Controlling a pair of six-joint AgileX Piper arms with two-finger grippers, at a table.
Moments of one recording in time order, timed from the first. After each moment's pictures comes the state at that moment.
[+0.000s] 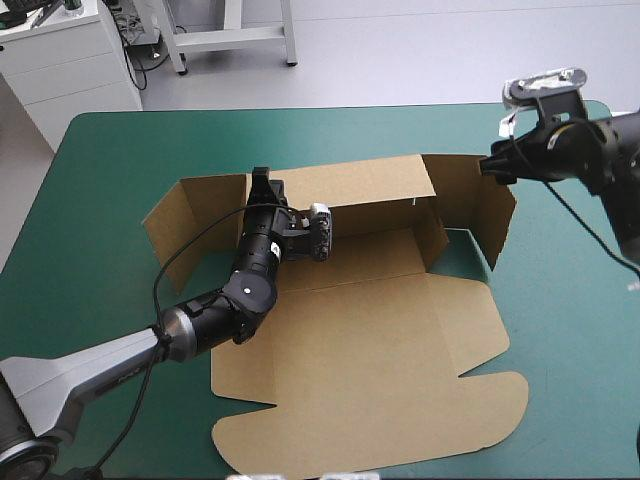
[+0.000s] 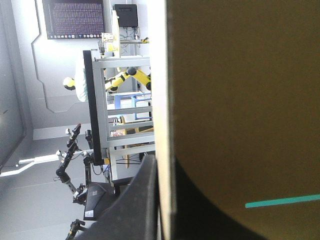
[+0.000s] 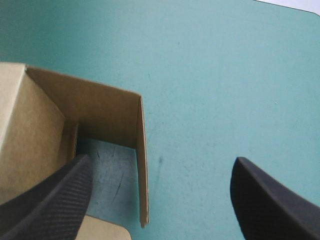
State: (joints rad) left arm -0.84 1.56 -0.99 1.75 0.68 -0.52; right arm 0.15 1.46 -1.68 -0.10 1.07 -0.04
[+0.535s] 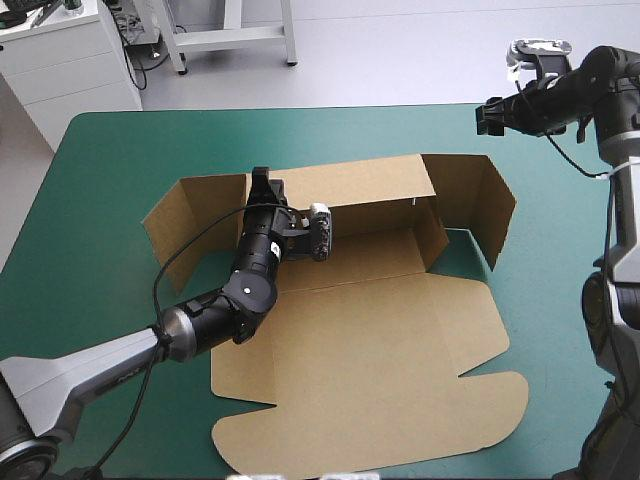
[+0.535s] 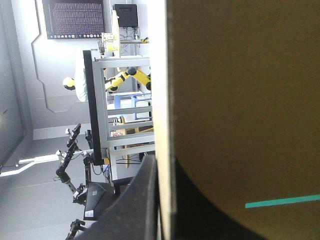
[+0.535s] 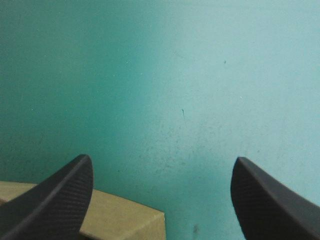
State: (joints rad) left arm -0.84 1.56 -0.99 1.75 0.68 -0.52; right arm -0.05 1.98 -2.19 0.30 1.23 -0.21
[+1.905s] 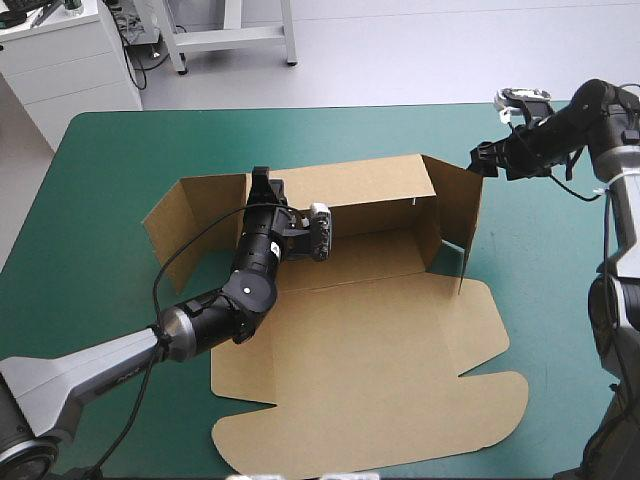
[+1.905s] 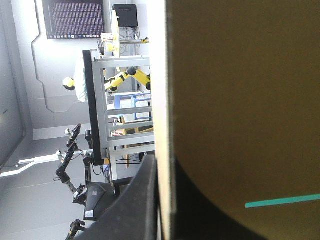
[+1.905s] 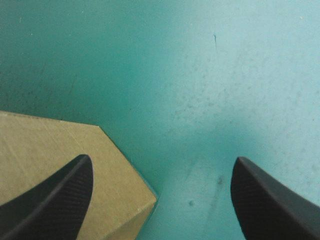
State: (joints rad) left arm -0.84 1.56 -0.99 1.75 0.68 -0.52; right arm -0.09 1.95 -1.91 0.42 1.24 -0.36
